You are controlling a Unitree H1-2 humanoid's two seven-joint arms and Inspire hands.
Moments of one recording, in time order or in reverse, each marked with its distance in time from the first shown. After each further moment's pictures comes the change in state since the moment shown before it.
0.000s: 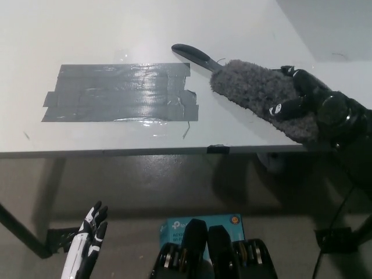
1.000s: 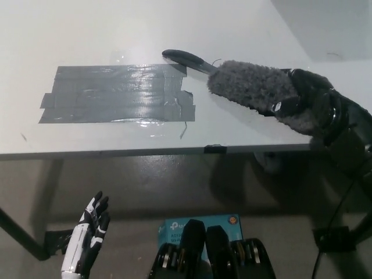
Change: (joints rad) left_arm -0.033 0.004 0.000 -0.013 0.009 0.009 0.000; right_arm -0.081 0.031 0.068 0.291 -0.107 -0.219 -0.137
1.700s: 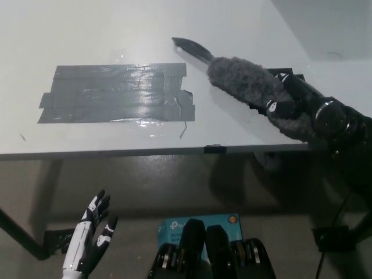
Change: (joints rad) left_arm -0.009 0.002 0.002 -0.003 0.051 0.004 0.002; right_arm 0.131 -0.012 -0.167 -0.291 0.127 0.025 0.206
